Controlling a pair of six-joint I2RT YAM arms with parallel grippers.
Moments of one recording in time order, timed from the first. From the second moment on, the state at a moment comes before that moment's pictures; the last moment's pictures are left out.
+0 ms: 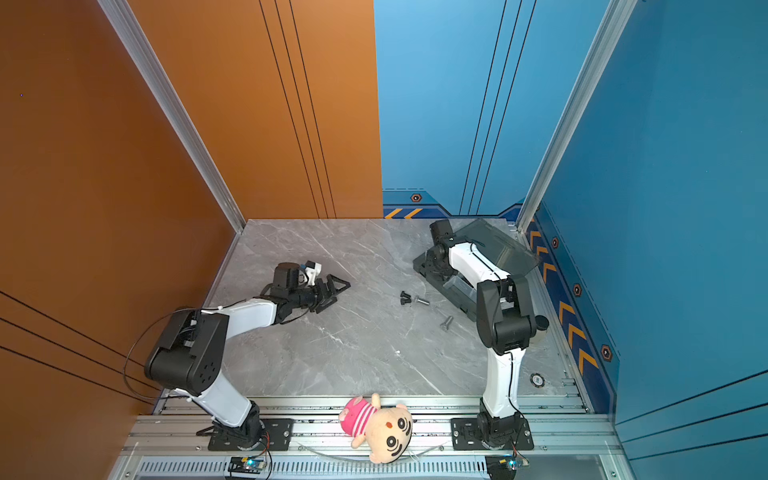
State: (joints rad) left arm -0.23 1.66 0.78 0.22 0.67 -0.85; right arm 0.23 1.99 1.57 -0.70 0.07 0.37
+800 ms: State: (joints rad) left arm -0.24 1.66 0.79 0.21 0.66 -0.84; right arm 0.23 1.84 1.43 -0.61 -0.15 0.40
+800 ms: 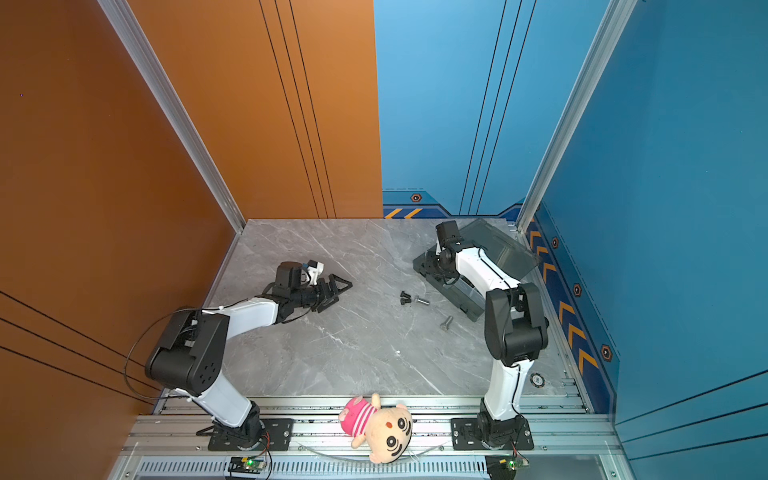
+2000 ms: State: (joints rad) left arm -0.24 1.66 0.79 0.21 0.66 -0.83; right arm 0.45 2.03 1.56 -0.83 0.05 -0.15
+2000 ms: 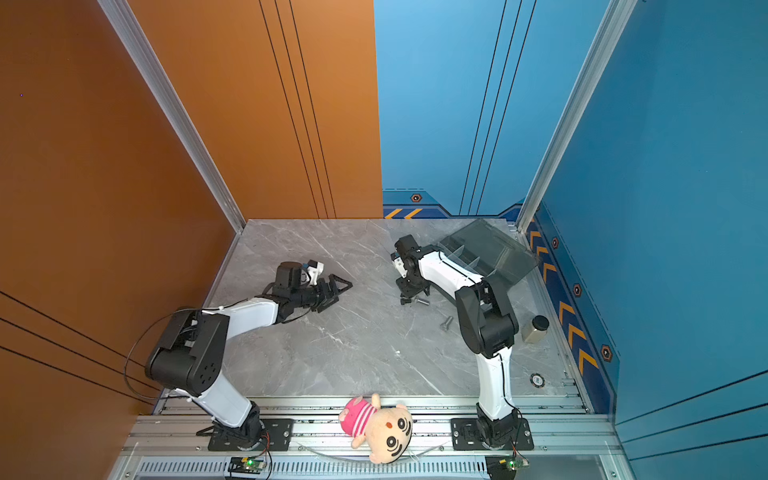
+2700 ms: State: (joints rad) left arm -0.24 1.66 0.79 0.21 0.66 -0.83; right arm 0.46 2.11 1.59 -0.83 0.01 -0.24
